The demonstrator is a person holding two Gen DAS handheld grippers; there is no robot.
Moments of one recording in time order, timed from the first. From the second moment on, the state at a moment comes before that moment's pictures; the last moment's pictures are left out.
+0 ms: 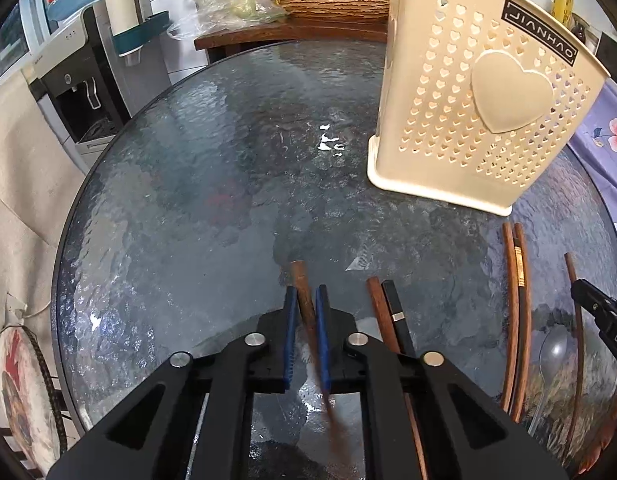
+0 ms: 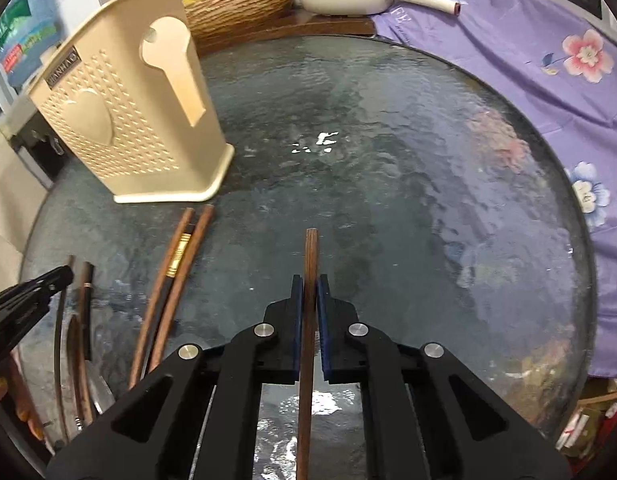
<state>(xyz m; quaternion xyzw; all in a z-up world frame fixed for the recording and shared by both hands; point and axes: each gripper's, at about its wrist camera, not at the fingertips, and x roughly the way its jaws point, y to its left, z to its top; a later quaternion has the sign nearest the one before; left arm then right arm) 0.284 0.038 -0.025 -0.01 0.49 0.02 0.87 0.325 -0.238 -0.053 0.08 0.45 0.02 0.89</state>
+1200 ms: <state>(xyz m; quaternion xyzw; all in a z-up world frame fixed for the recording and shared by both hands) 0.228 0.041 0.084 -0.02 0.34 -0.08 0.94 0.262 -0.216 0.054 0.04 0.28 0.17 0.94</state>
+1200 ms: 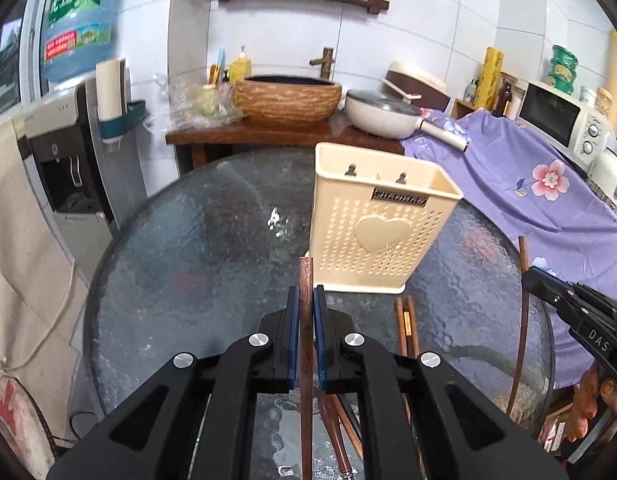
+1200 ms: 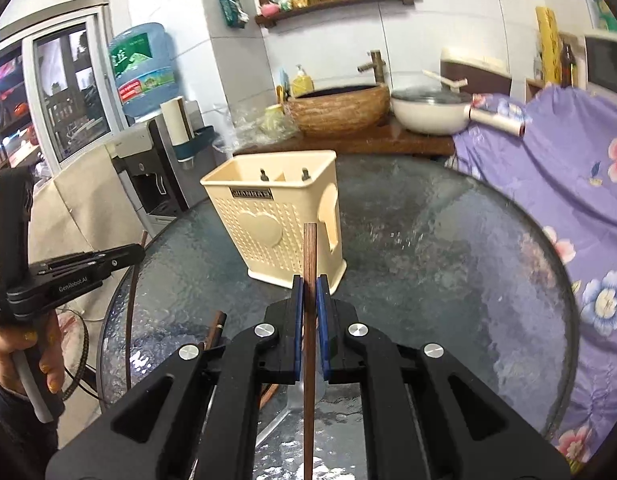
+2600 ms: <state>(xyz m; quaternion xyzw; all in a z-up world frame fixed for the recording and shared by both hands) 0.230 0.031 0.199 -0.02 0.22 -0.09 0.97 0.251 -0.197 0.159 0.00 0.20 0.20 0.96</state>
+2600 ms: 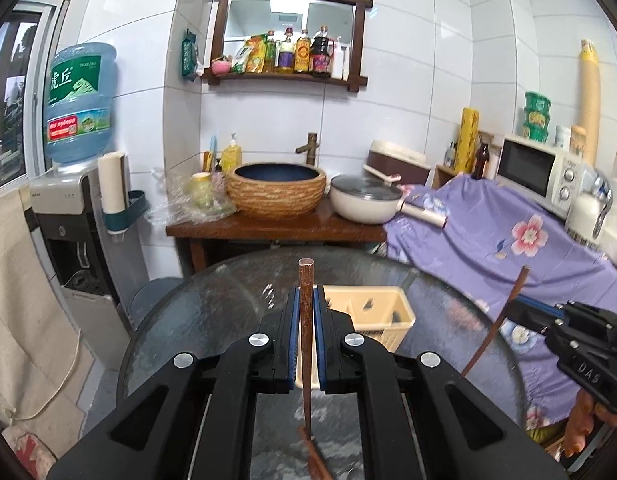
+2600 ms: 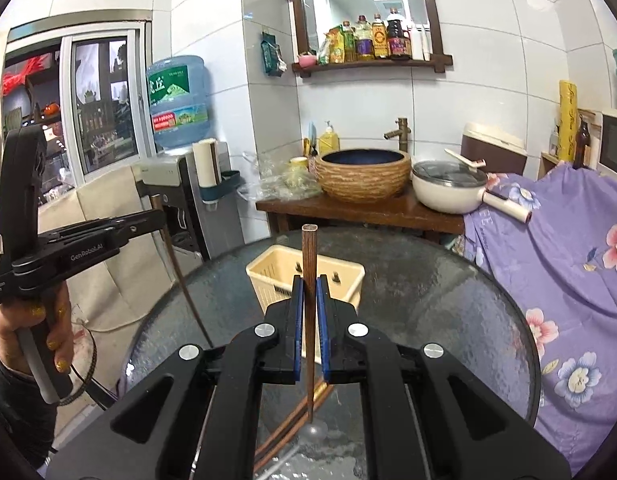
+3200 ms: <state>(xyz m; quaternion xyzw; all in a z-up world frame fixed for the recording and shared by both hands) 0.312 0.009 0.283 -0.09 0.14 -0.05 0.98 0.323 -0.172 0.259 0.01 0.12 0.14 0.98</state>
